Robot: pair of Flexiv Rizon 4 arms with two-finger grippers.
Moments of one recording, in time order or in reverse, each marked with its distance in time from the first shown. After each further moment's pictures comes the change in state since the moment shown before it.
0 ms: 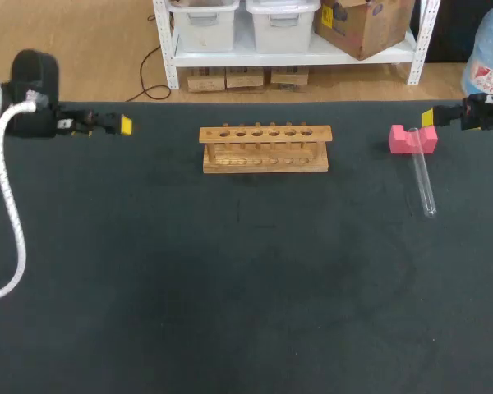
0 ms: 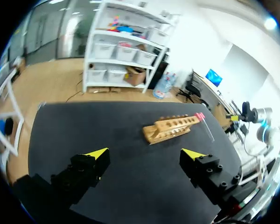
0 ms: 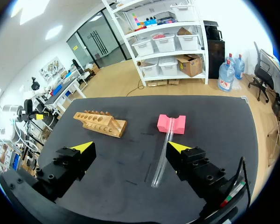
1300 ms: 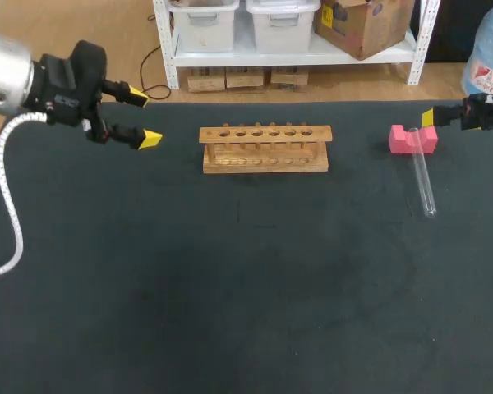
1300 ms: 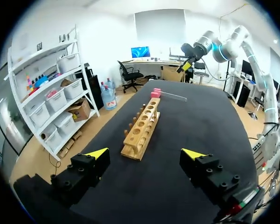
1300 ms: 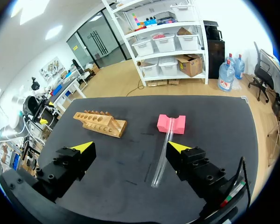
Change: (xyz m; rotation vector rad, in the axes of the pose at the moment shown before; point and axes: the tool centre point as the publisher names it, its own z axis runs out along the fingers) left arm -0.006 -0.025 0.041 0.299 -0.018 0.779; right arm 0.000 0.000 0.000 0.000 0.000 0.000
